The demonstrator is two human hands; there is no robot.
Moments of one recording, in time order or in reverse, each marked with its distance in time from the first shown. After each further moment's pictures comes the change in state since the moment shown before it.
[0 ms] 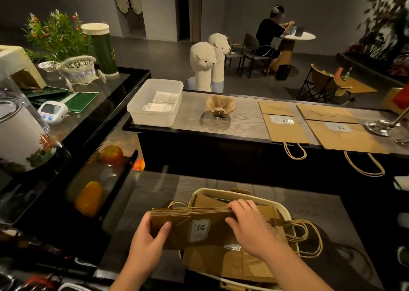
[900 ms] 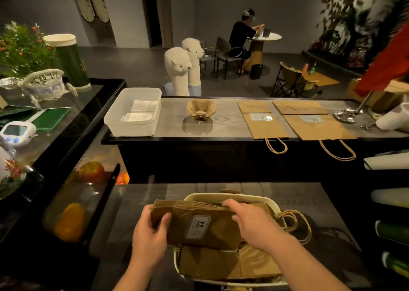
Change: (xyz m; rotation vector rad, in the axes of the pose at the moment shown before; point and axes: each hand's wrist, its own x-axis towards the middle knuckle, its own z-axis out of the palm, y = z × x) left_hand 0.023 0.029 0.017 0.102 -0.040 0.195; right_hand -0.013 0.000 -0.025 -0.066 -0.033 0.104
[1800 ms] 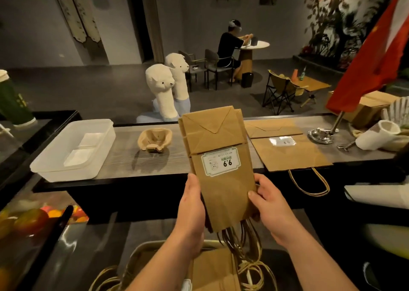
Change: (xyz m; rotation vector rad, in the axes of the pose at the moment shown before) left_hand 0.070 0.184 0.227 -0.527 -0.212 -0.251; right_hand 0.052 0.129 -0.140 1.030 0.273 0.232
